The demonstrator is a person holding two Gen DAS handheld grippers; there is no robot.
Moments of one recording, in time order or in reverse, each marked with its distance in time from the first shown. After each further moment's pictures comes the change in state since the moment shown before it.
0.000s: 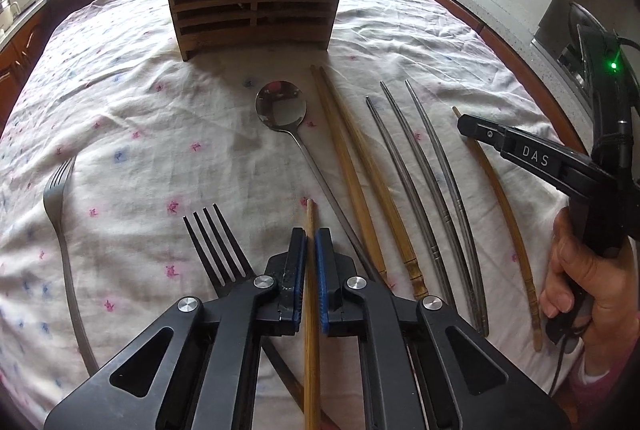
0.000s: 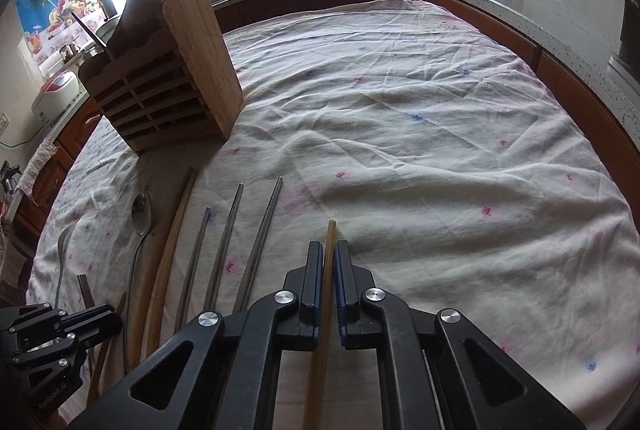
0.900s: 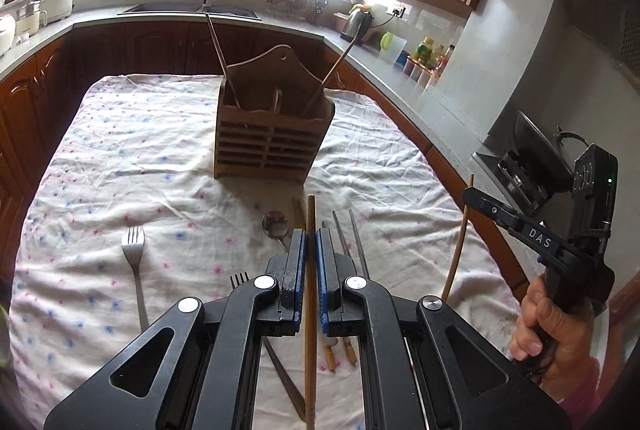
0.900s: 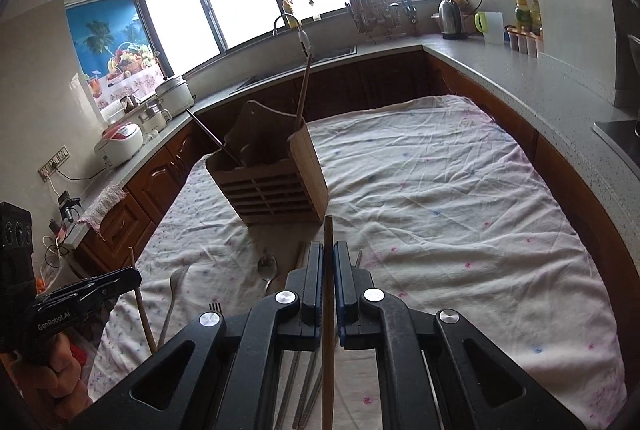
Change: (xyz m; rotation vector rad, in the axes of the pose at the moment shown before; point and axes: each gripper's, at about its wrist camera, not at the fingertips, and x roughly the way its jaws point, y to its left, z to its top) left arm -0.156 0.018 0.012 -0.098 -0.346 -0.120; right arm -0.145 0.022 0.015 -0.019 -0.254 0.172
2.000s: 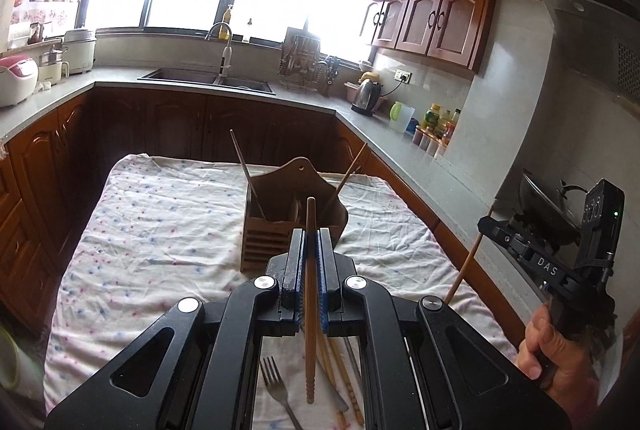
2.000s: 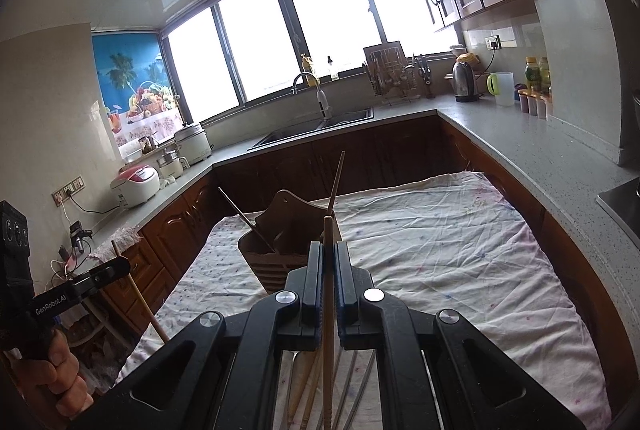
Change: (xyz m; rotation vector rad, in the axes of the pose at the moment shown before) left arm -0.045 0.005 0.057 0.014 -0.248 0.057; right arm -0.027 0.024 0.047 -0.041 -0.206 0.039
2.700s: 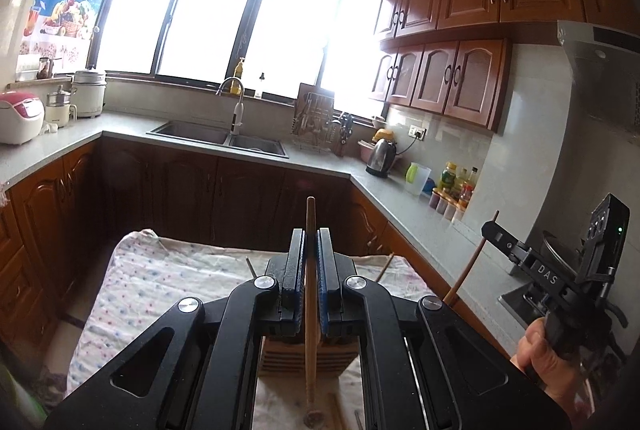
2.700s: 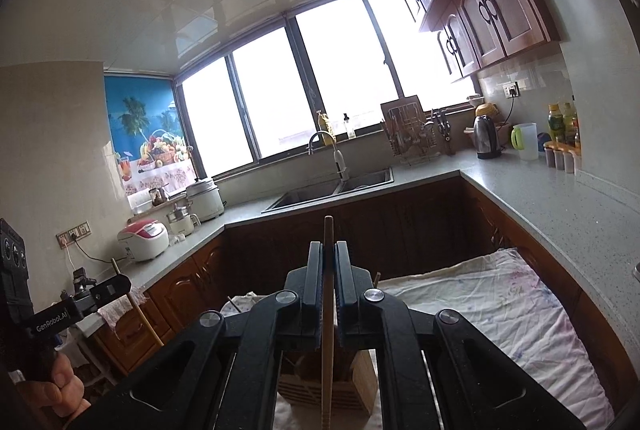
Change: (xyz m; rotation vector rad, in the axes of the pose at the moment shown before) left arm 0.039 0.024 0.101 -0.010 -0.197 0.043; right arm 0.058 0.021 0.089 -0.002 -0.212 0.058
